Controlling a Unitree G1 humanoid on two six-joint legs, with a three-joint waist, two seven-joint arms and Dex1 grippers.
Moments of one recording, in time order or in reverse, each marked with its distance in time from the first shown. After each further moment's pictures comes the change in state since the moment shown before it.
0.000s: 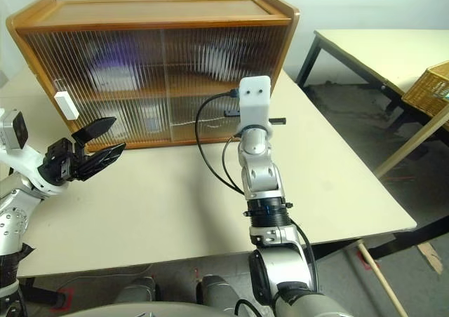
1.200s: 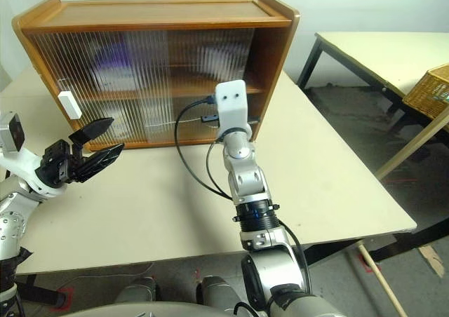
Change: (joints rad) left arm 0.028 0.000 0.008 -0.033 -0.018 0.001 0.030; right arm -0.015 0.058 0.041 0.066 0.027 -0.064 0.046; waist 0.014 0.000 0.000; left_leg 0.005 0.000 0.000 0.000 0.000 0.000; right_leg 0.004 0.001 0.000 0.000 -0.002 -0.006
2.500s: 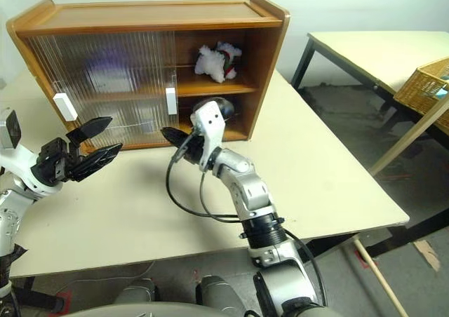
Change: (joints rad) left arm -0.008 0.032 0.019 -0.007 -0.002 0.031 -0.011; right arm 0.093 -0.054 0.166 -0.069 0.396 -0.053 0.745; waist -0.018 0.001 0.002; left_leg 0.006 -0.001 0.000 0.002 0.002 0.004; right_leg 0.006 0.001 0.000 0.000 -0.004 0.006
